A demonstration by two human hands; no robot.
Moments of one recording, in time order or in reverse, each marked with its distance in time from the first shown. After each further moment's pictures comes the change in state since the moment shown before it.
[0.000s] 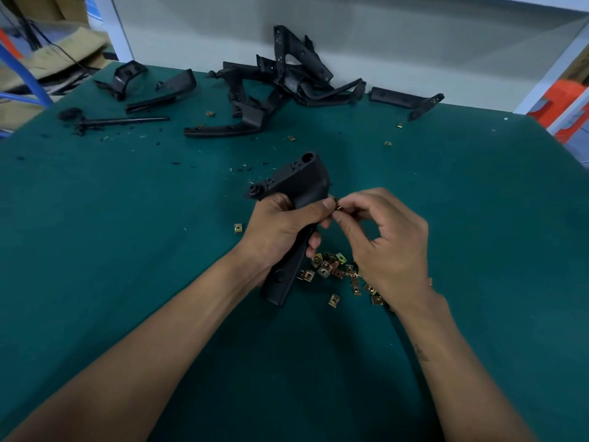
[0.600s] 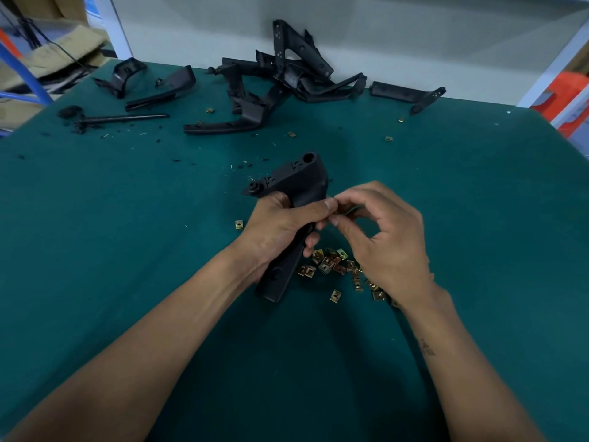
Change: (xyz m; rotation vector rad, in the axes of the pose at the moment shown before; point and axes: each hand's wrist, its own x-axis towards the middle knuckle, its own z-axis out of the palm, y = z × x) left_hand -0.003 0.004 -0.001 0.045 -0.041 -0.036; right_hand 0.001 0.002 -0.002 0.109 -0.127 0.059
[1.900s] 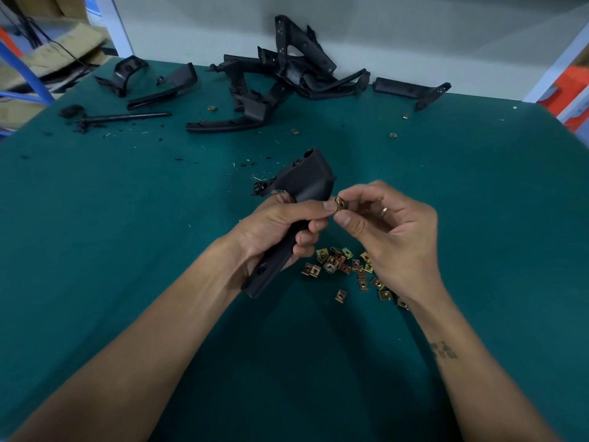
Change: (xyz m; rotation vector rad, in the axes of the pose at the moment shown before) left_hand 0.000 0.008 -0.012 -0.278 -0.242 -0.224; right_hand -0.002 -0.007 0.002 0.497 0.019 0.169
